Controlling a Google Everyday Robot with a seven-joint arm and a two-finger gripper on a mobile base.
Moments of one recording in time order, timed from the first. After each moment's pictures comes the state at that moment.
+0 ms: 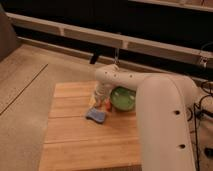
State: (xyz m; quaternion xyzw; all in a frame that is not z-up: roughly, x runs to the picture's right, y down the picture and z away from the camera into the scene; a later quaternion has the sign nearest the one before) arm -0.044 0.104 0.893 -0.38 0.09 0.49 0.78
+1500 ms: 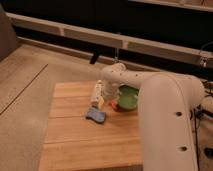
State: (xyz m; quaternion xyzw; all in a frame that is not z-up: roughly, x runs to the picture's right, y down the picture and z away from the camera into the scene) arm 0.018 0.106 0.885 -0.35 0.16 0.52 0.76
